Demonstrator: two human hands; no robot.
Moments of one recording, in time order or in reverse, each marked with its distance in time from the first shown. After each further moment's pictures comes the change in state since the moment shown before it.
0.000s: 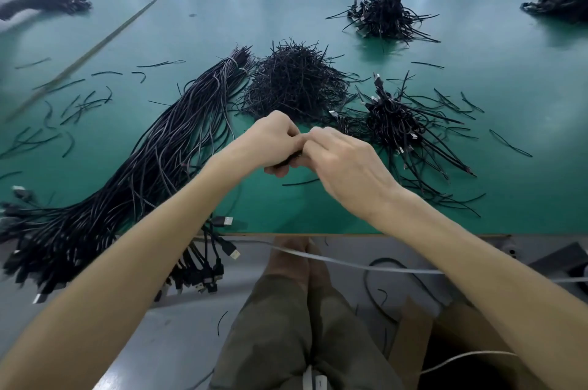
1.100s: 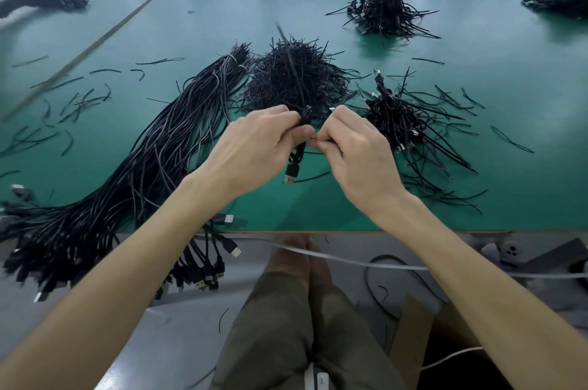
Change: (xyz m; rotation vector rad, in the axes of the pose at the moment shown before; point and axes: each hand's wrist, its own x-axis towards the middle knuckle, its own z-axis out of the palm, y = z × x) left_hand -0.032 -0.015 -0.003 0.294 0.376 0.451; right_hand -0.002 -0.001 -0.001 0.172 0.289 0.206
